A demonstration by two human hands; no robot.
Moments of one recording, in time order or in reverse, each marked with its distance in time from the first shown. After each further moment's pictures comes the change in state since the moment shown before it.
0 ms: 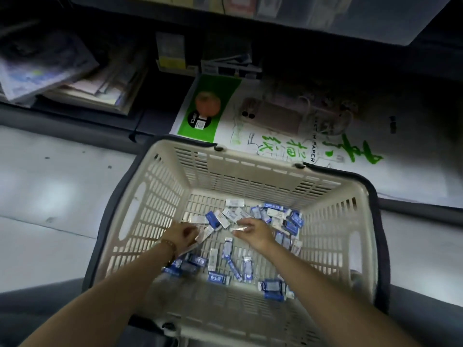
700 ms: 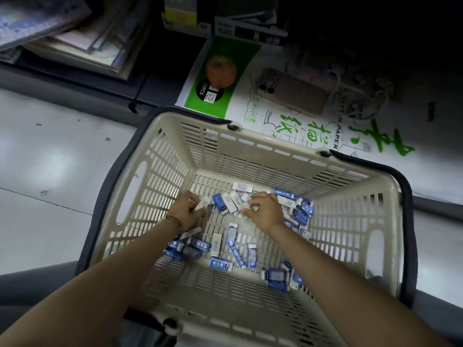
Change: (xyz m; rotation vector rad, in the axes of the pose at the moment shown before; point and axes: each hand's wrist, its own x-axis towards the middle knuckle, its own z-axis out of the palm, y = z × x) left_hand 0.023 0.002 0.005 -0.251 0.121 -0.020; right_hand 0.035 0.001 -0.004 -0.462 0.160 -0.204
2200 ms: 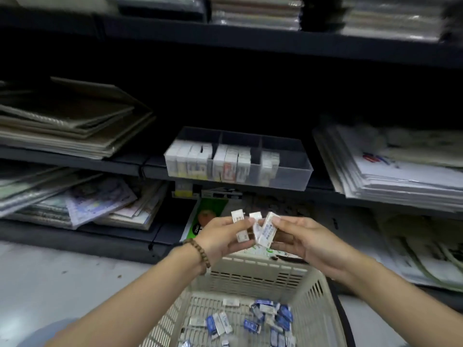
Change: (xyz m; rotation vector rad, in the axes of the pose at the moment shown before) left_hand -0.197 0.274 -0.153 -0.838 -0.403 0.301; right_hand -0.207 -0.165 -0.273 0.904 -0.105 -0.320
